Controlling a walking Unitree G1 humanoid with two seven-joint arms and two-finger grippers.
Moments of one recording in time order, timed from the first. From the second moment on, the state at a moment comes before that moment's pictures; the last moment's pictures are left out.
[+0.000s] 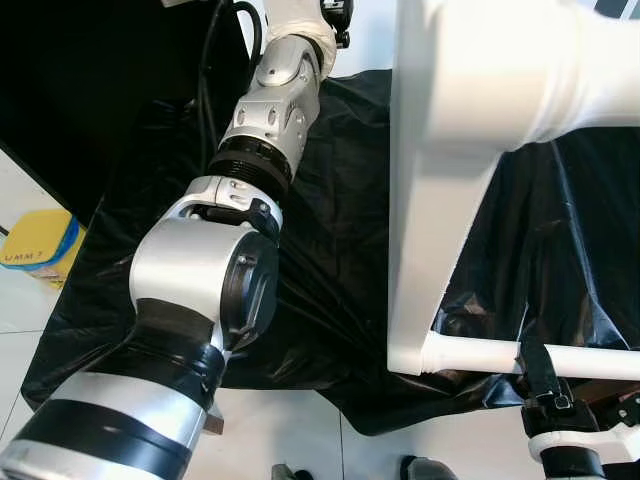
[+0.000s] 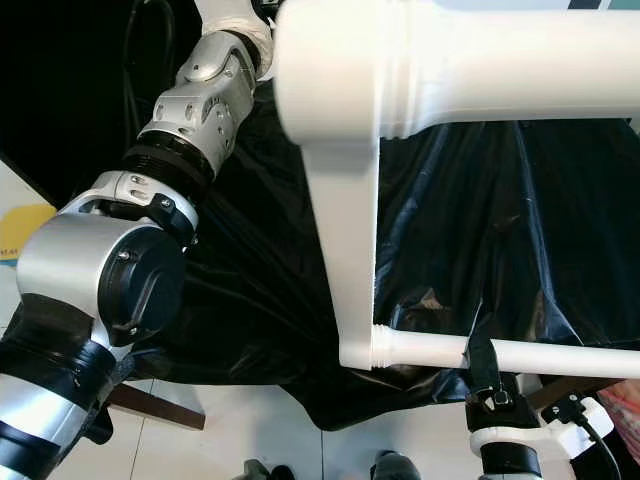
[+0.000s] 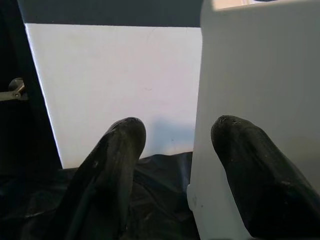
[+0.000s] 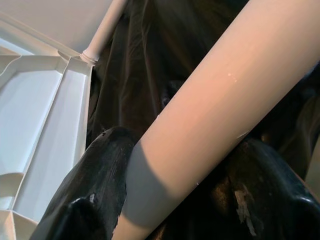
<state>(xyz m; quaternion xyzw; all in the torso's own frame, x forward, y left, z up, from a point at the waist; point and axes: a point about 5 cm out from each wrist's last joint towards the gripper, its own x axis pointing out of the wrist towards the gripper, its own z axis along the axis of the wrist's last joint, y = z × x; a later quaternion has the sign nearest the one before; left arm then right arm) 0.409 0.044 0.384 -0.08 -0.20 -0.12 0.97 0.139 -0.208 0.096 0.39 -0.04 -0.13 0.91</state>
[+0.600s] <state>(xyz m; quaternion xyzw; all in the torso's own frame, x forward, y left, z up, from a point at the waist) 0.408 0.039 0.383 -0.07 -0.19 -0.13 0.97 0.142 -0.199 0.095 0.40 -0.04 -0.12 0.91</state>
